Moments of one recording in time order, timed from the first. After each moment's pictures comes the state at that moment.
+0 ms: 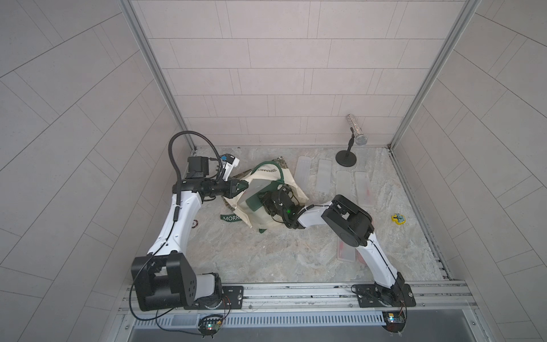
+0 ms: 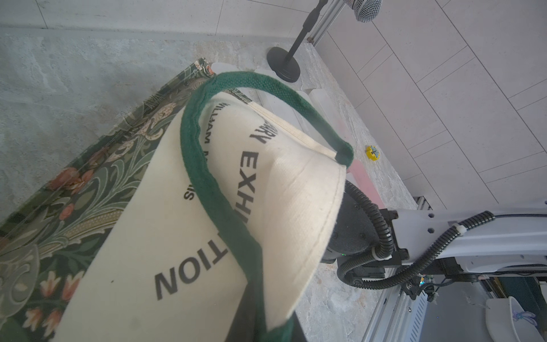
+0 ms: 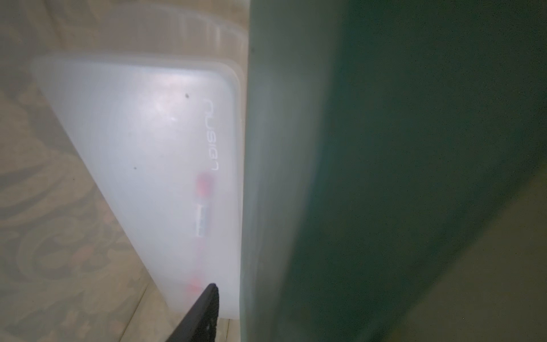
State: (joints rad) left arm 0.08 1.33 1.14 -0.74 0.87 0.22; right arm 0.83 2.30 1.34 0.59 0.07 1.53
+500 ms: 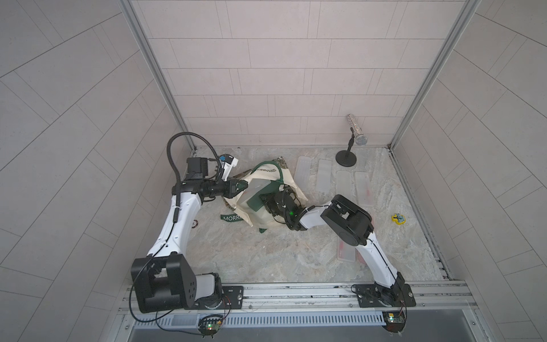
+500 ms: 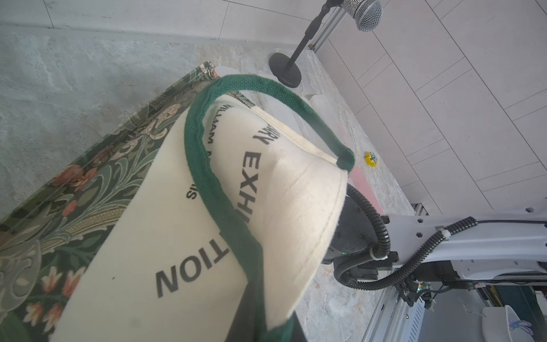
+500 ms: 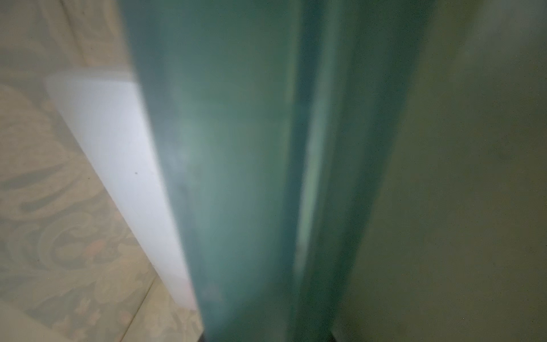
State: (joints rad) left arm 0.10 1.32 1.12 -0.71 0.88 0.17; right arm 0.82 2.30 1.28 0.71 0.05 1.50
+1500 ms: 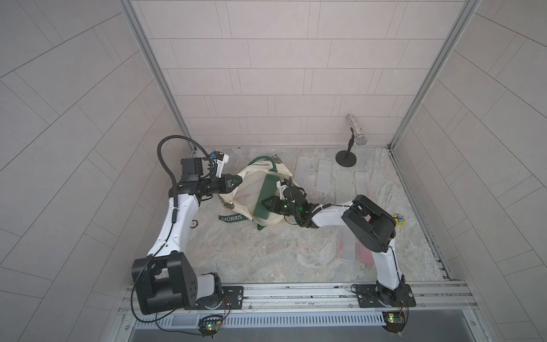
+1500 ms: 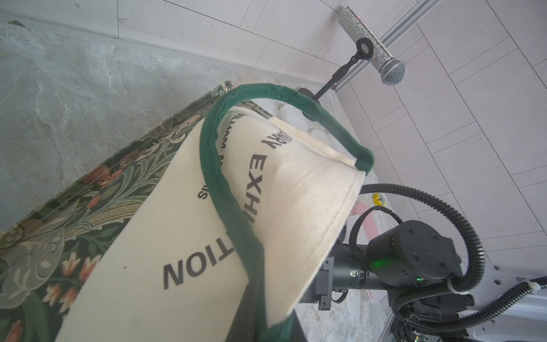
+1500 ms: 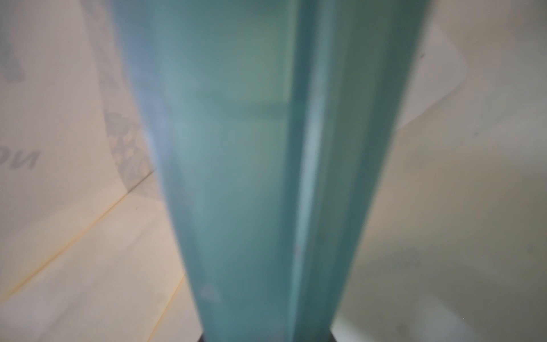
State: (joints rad) left arm 0.16 1.32 1.09 -0.58 0.85 -0.02; right arm 0.79 2.04 1.13 0.48 -0.21 0.97
